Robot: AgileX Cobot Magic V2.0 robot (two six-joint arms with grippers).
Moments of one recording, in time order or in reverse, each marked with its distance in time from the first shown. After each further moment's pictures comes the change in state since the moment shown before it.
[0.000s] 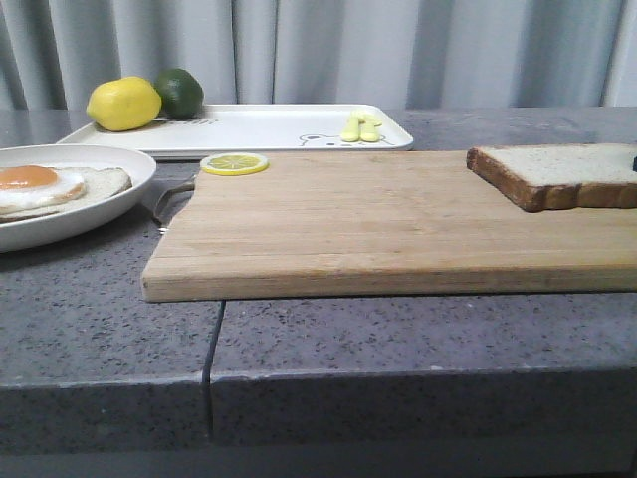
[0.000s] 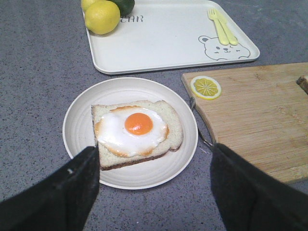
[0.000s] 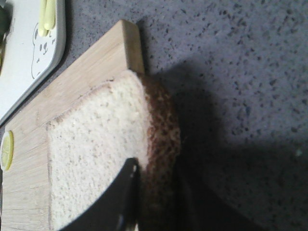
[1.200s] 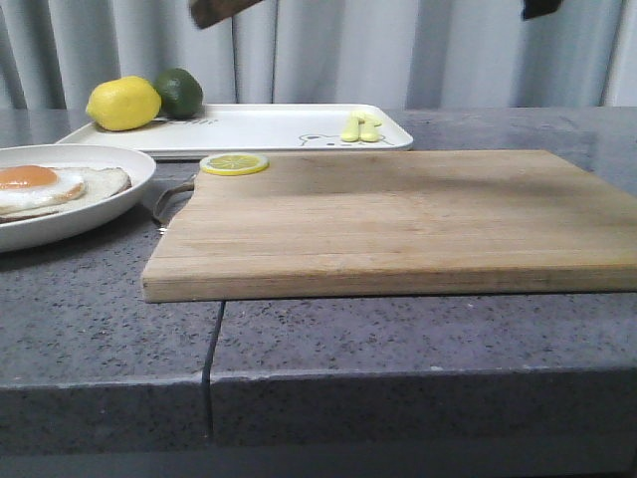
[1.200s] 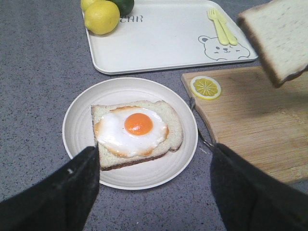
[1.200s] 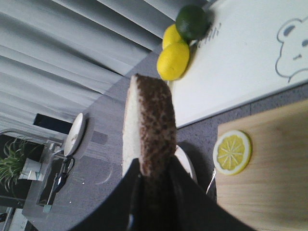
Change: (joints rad) left arm 0.000 0.000 0.000 -0.002 0.000 0.000; right arm 0.851 -0.245 -0.133 0.449 -0.574 0.165
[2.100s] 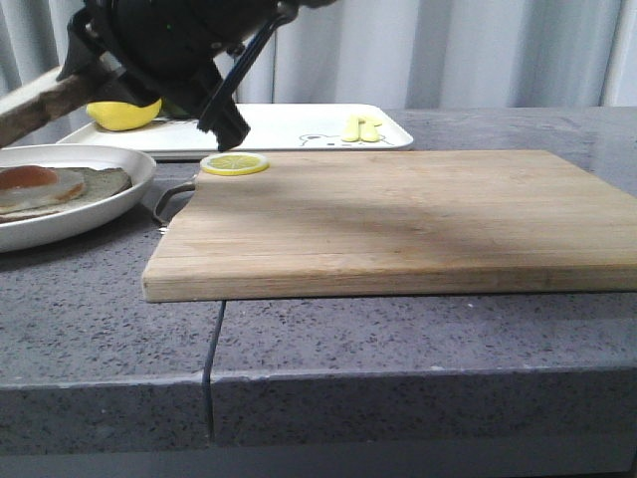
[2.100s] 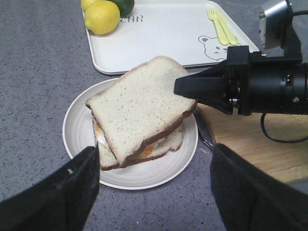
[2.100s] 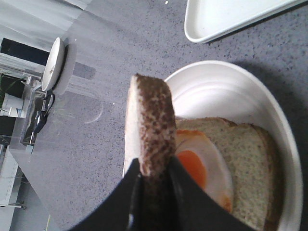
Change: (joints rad) left arm 0.000 0.000 0.000 0.000 0.000 0.000; right arm 0.365 0.526 -0.426 0.061 -0.145 -0.013
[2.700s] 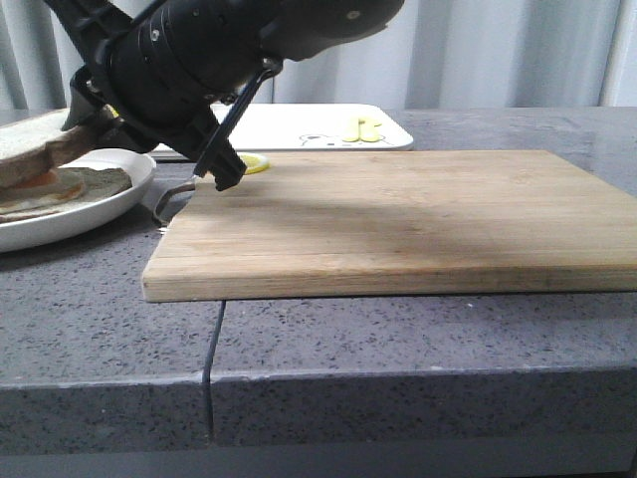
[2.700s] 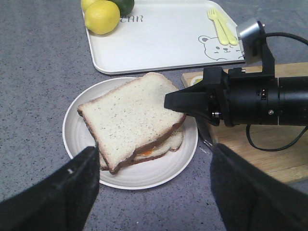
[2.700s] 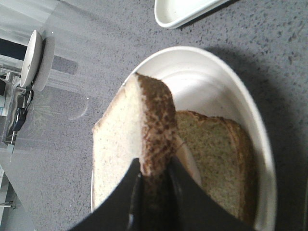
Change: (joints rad) left arm 0.000 0.000 0.000 0.000 0.000 0.000; right arm 0.002 0.063 -0.009 0.000 -0.008 0.000
